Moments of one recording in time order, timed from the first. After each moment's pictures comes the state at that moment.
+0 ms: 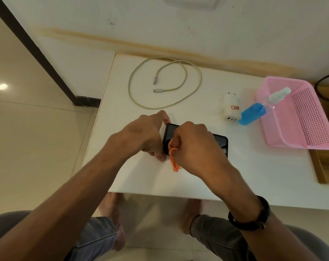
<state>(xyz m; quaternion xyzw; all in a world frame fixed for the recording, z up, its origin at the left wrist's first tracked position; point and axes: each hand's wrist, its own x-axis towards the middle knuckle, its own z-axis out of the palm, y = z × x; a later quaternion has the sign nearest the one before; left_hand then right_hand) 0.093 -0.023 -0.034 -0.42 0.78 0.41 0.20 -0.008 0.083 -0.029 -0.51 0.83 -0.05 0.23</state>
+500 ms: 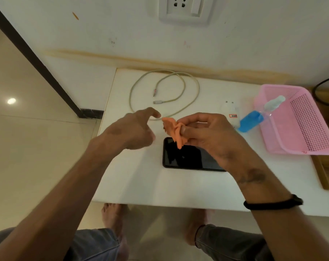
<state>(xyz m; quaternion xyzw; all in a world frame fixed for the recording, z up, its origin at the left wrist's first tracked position) 0.110 -0.046 -0.009 -0.44 0.81 0.38 0.11 -0.056 0.076 -0.010 -0.26 0.66 -0.48 0.52</state>
